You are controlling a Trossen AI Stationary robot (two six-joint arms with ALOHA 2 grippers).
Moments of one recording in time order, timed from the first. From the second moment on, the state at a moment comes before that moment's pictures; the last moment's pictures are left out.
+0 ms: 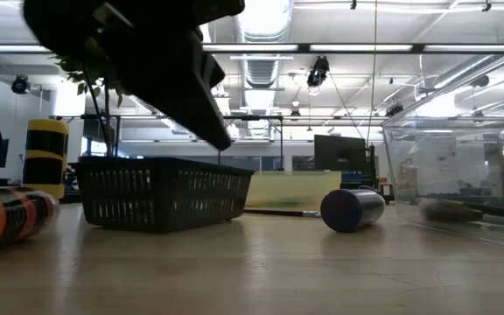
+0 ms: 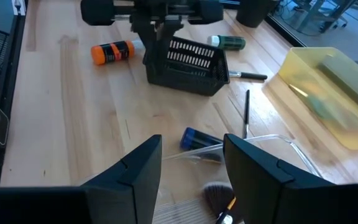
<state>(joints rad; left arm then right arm) -0.44 1.85 1.18 -0.31 -0.26 -0.22 1.03 1.75 1.32 -0.98 1.06 1.20</state>
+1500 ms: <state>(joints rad) -0.49 1.85 1.16 -0.70 -0.26 -0.53 1.04 1.75 1.31 -0.96 1.04 1.19</state>
